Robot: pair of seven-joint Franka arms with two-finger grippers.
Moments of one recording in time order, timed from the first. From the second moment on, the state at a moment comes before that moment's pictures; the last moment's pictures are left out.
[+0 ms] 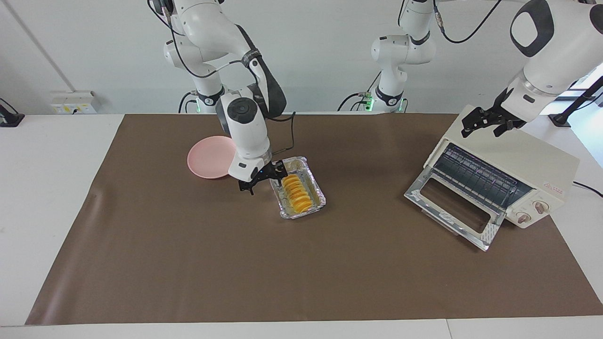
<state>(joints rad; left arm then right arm) -0.11 0.11 0.11 -1.49 -0.04 1.45 0.06 0.43 0.30 0.02 -1.90 0.07 2.22 0.12</state>
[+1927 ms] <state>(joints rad) -0.09 0.09 0.09 -1.51 -0.04 1.46 0.06 0.32 0.33 0.00 -1.91 0.07 2.27 0.06</state>
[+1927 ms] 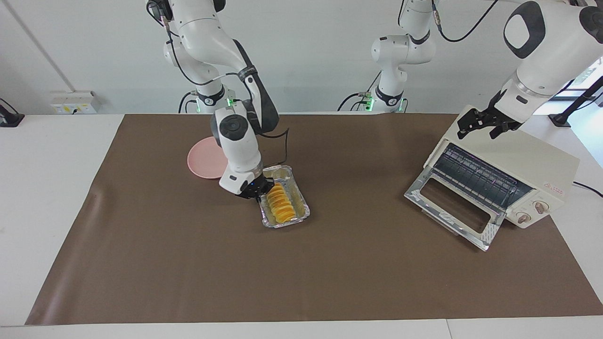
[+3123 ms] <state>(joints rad) -0.09 0.09 0.09 -1.51 -0.04 1.46 0.06 -0.06 0.37 0.00 -1.86 0.26 2.17 -0.19</state>
